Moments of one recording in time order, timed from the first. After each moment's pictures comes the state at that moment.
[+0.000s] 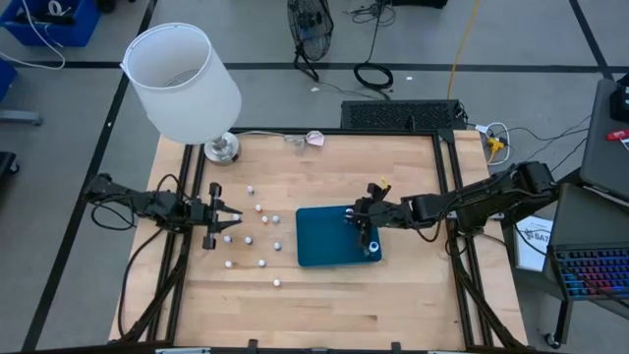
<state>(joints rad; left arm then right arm) -0.33 0.04 0.03 0.06 -0.27 0.20 0.14 1.38 0.68 0.02 0.36 0.19</state>
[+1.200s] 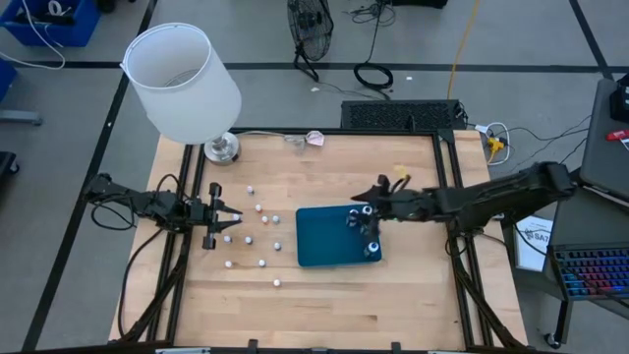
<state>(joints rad) -0.33 0.04 0.03 0.06 -0.26 0.20 0.14 1.14 0.68 0.02 0.33 0.23</state>
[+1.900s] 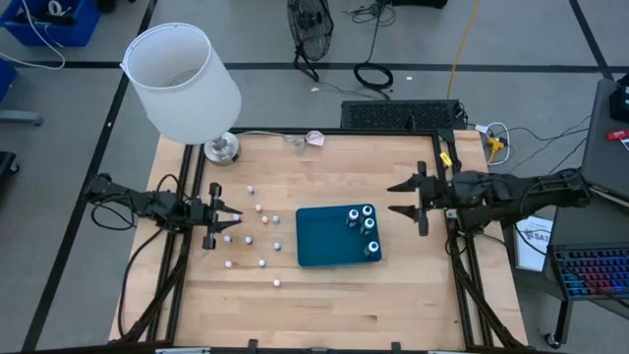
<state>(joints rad) -0.33 0.04 0.03 0.06 -0.26 0.20 0.14 0.63 0.68 -0.34 0.21 0.06</state>
